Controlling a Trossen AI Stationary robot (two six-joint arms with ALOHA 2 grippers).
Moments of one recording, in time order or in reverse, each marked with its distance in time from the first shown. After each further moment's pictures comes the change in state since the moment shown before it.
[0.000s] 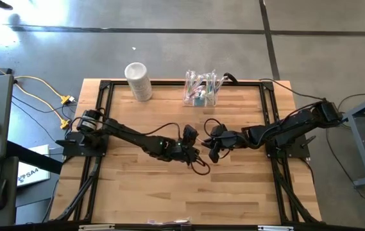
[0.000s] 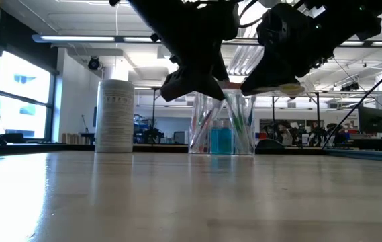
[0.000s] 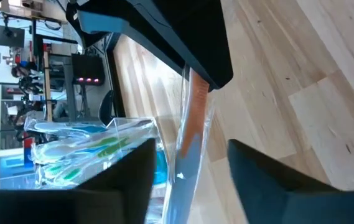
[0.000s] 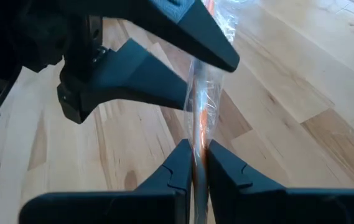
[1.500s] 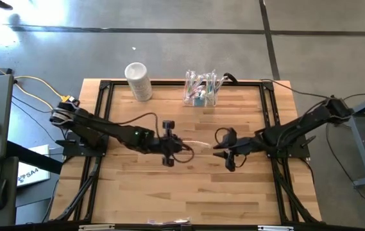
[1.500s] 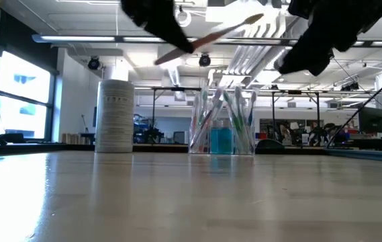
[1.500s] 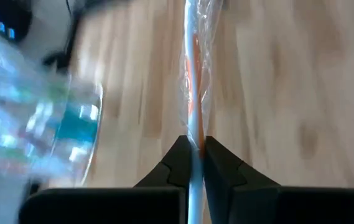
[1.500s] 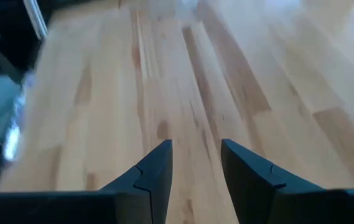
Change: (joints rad) left arm -0.013 -0.325 -0.114 -0.251 0.260 -0.604; right arm 0.157 -0.223 0.001 -0.265 0.014 -0.108
